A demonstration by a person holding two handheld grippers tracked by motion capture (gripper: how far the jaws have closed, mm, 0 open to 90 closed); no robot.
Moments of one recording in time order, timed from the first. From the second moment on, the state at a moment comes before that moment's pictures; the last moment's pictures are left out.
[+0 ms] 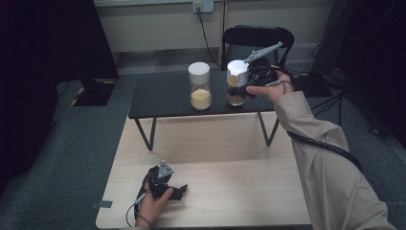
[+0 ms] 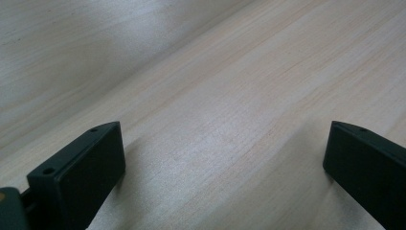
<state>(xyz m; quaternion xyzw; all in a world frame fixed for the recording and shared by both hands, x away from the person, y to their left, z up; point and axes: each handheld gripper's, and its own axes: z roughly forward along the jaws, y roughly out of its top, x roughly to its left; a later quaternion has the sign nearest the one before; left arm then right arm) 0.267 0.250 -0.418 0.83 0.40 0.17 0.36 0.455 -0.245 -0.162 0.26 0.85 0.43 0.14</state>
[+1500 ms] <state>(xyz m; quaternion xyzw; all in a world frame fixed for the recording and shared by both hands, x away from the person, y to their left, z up) 0.267 0.250 -0.418 0.83 0.40 0.17 0.36 0.451 -0.229 -0.170 0.29 0.85 0.42 0.15</state>
